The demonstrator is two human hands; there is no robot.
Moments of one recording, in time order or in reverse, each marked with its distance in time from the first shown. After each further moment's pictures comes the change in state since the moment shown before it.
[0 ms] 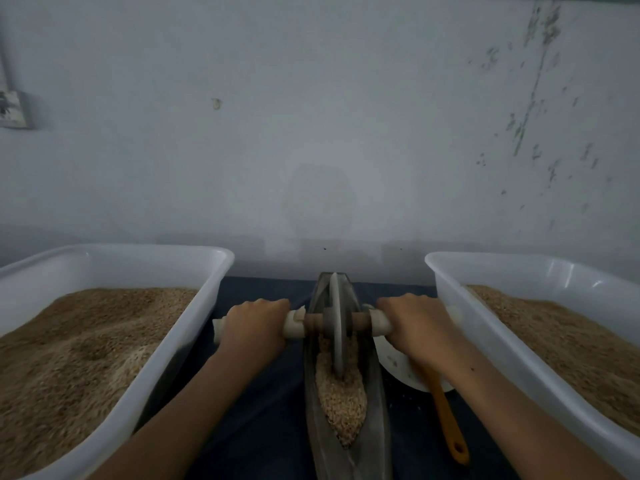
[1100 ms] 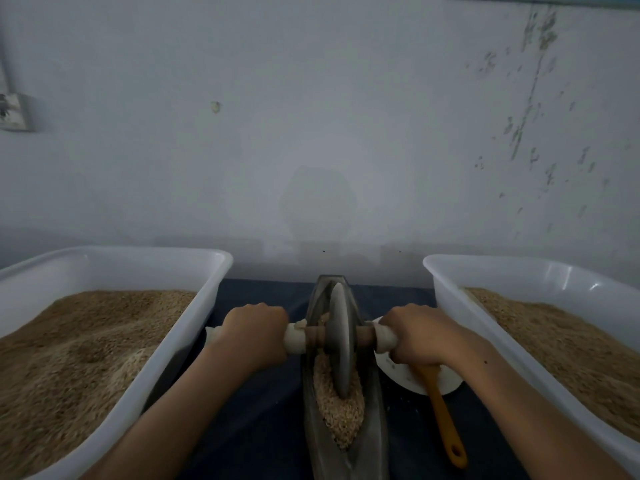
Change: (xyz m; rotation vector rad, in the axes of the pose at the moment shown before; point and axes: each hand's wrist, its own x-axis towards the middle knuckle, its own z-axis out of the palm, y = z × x) left_hand 0.004 0.000 -0.012 0.068 -0.266 0.039; right_hand -0.004 0.002 -0.024 0.103 -0.414 -0.011
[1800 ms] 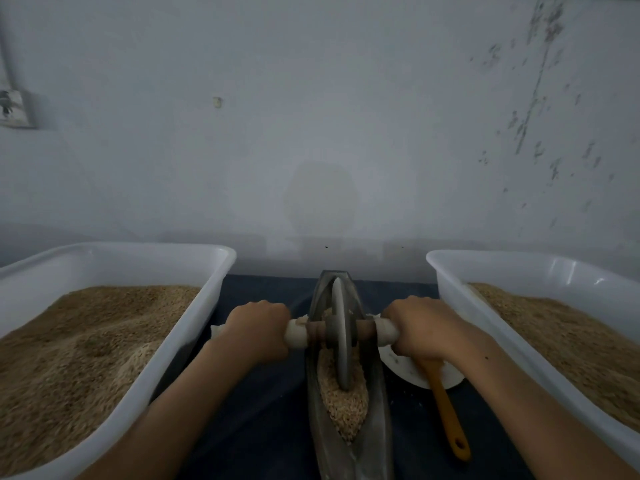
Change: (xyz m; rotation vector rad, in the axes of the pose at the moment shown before) left_hand 0.001 -0.003 0.003 -0.088 -0.049 0.004; right_hand 0.000 -0.004 0.002 -0.100 0.095 -0.004
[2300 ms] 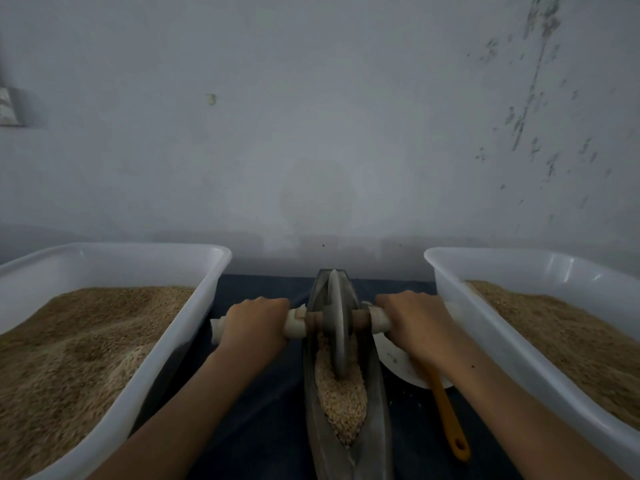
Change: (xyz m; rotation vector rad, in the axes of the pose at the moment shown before) left_hand -0.002 0.008 0.004 0.018 0.227 -0.041; right_hand 0.007 -0.001 0.016 0.012 0.285 0.037
